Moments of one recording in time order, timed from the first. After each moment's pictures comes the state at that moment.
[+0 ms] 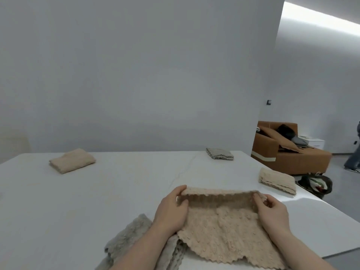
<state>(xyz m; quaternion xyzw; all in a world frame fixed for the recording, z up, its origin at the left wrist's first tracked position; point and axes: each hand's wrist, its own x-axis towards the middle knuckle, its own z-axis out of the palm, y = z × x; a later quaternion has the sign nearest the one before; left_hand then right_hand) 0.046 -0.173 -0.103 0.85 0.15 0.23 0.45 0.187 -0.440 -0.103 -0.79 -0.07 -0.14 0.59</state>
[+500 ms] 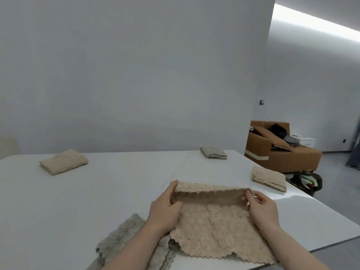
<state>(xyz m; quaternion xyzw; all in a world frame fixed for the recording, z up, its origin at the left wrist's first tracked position) 0.038 -0.176 -0.099 0.82 0.13 0.19 0.52 0.196 -0.439 -0.106 -0.77 -0.05 -0.11 0.63</state>
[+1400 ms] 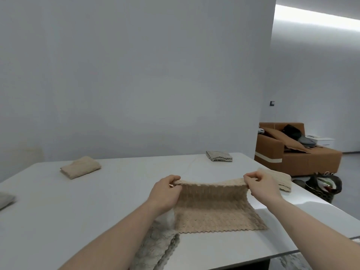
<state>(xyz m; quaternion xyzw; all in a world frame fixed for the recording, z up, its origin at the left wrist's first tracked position) 0.027 -0.179 -0.040 0.87 0.16 0.20 0.43 0.203 -0.445 -0.031 -0.84 -0.13 -0.10 0.52</state>
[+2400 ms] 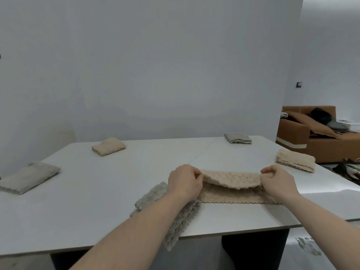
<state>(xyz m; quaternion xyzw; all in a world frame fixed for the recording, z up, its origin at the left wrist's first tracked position) -0.012 -0.213 -0.055 0.92 0.21 0.26 0.18 0.153 -0.447 -0.066 -0.88 -0.13 -0.07 0.46</state>
